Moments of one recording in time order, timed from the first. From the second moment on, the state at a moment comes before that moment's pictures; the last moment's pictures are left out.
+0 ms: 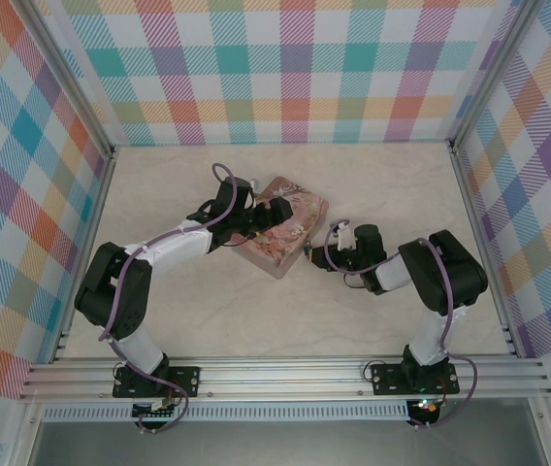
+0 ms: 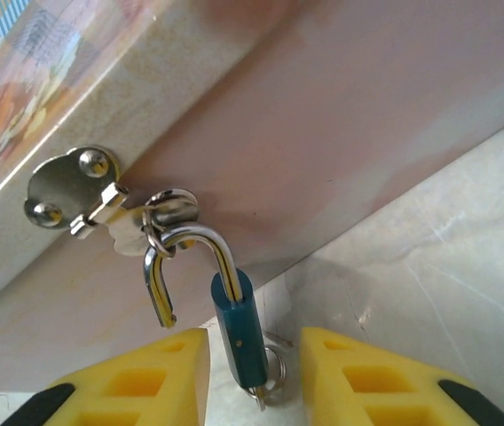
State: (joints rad) left arm -0.53 1.68 1.10 -0.06 0.34 -0.86; right arm 0.38 1.82 0.52 0.75 -0.56 0.39
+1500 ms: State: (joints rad) left arm -0.63 1.68 1.05 0.03 0.32 -0.89; right arm 0.38 1.74 0.57 0.57 -0.42 0.61
